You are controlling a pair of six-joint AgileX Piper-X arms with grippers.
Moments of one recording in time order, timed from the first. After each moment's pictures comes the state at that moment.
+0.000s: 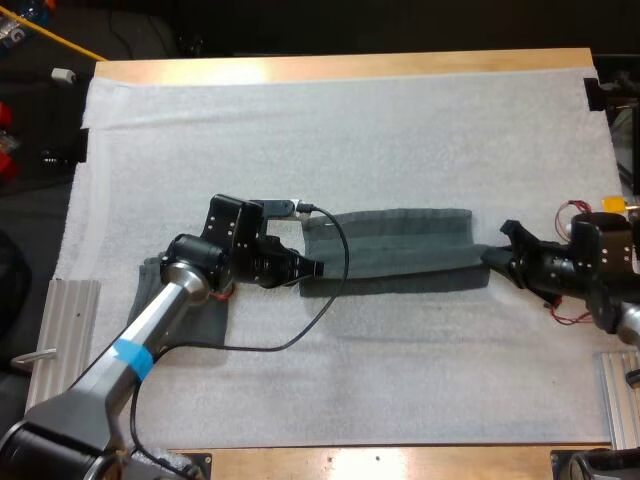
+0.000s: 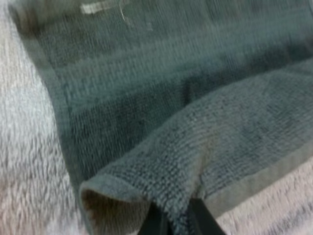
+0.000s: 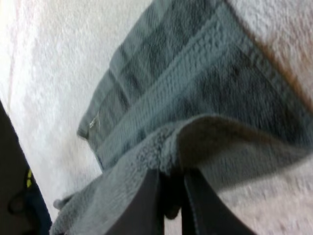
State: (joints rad) left arm -0.32 1.45 -0.84 0.58 0.50 -2.03; right arm 0.08 1.25 -0.60 0.33 -0.56 -0.90
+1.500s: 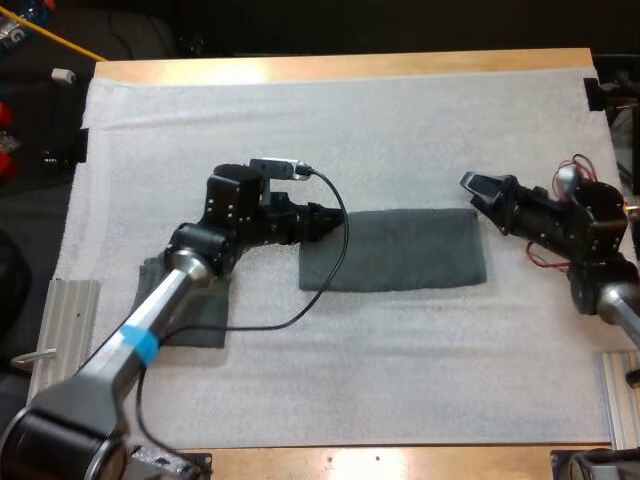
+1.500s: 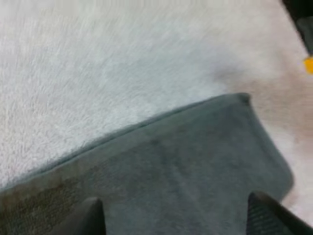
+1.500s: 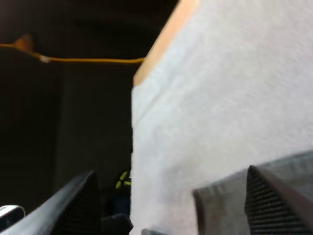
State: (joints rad) left arm -0.32 1.46 -0.89 0.29 0.55 -2.07; right arm 0.08 1.42 -0.60 -0.37 -0.71 -0.83
